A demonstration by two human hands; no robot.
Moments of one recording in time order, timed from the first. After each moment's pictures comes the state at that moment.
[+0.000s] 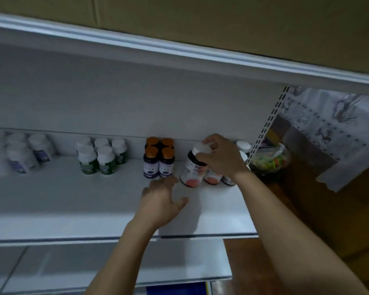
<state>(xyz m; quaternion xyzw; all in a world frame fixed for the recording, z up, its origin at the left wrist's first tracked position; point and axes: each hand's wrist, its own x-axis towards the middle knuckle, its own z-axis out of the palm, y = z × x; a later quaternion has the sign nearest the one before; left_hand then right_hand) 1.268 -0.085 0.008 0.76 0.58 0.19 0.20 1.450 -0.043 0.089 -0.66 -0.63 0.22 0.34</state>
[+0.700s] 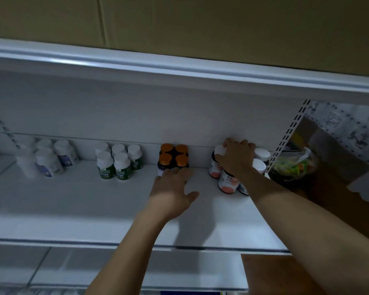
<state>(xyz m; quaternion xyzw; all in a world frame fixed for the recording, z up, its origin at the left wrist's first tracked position) 1.268 -0.064 0.051 0.77 0.59 0.17 0.17 1.474 0.043 0.047 -0.74 -0.66 -0.07 0.09</state>
